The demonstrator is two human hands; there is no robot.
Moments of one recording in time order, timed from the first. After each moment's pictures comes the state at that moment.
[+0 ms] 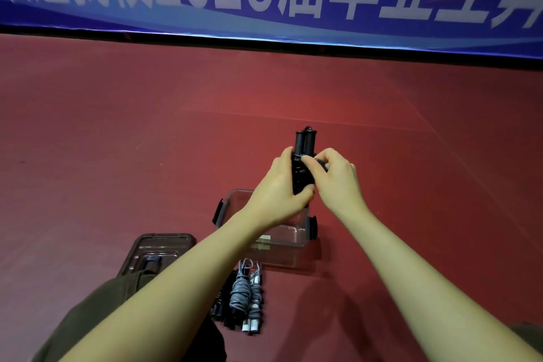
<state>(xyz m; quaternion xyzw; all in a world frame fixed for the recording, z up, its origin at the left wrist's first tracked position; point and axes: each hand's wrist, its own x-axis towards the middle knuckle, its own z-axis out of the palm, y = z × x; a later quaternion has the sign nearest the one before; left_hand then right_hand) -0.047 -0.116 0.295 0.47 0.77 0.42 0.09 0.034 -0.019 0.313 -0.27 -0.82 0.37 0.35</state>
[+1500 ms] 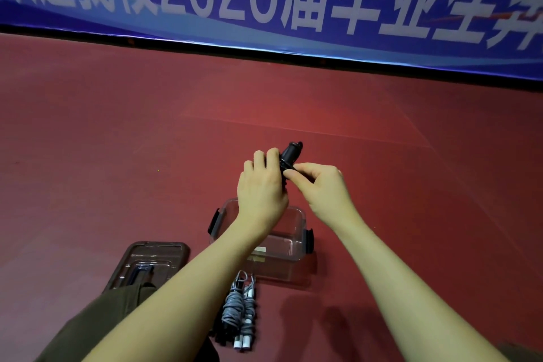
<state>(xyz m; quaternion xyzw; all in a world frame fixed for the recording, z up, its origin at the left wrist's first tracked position) -0.062 -0.107 0.298 0.37 0.85 0.32 -0.21 0.022 -0.027 0.324 -0.16 -0.84 0.41 0.32</state>
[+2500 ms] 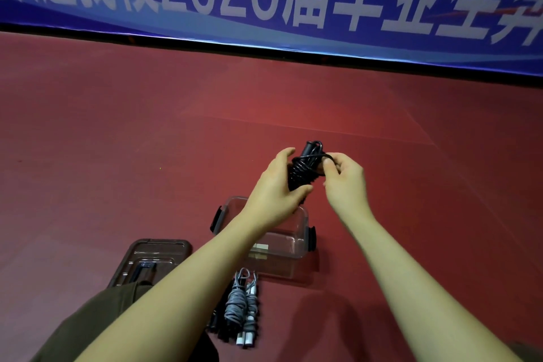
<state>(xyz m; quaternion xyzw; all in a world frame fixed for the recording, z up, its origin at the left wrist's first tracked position) -0.053 -0.114 0.309 0.44 0.75 0.49 0.06 0.022 -0.006 0.316 -0.28 -0.74 0.46 0.40</state>
